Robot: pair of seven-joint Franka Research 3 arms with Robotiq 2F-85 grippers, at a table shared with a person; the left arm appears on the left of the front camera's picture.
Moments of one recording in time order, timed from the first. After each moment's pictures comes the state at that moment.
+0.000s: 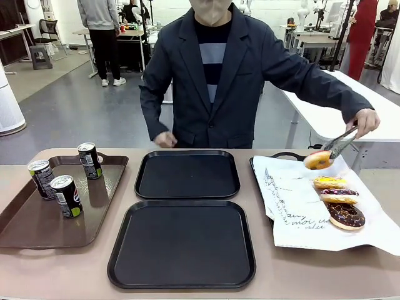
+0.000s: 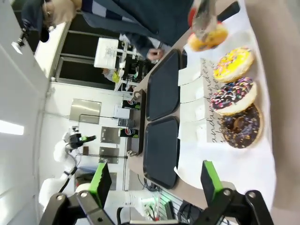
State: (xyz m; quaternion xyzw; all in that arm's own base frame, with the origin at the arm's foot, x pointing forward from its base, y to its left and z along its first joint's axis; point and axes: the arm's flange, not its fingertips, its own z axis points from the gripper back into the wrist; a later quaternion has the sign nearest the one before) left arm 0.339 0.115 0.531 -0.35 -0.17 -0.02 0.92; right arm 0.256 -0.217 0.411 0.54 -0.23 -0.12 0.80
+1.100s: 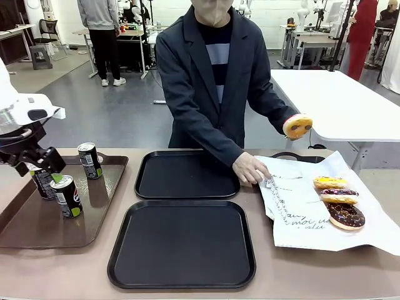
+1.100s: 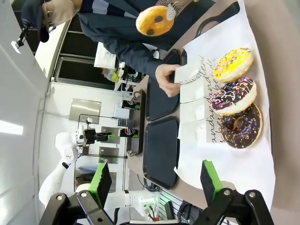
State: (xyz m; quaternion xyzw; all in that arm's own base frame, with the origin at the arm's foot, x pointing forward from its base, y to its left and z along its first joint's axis) left arm 0.375 -0.055 0.448 0.01 -0.11 -0.11 0.99; right arm 0.256 -0.218 0.411 0.54 -0.23 -0.12 0.80
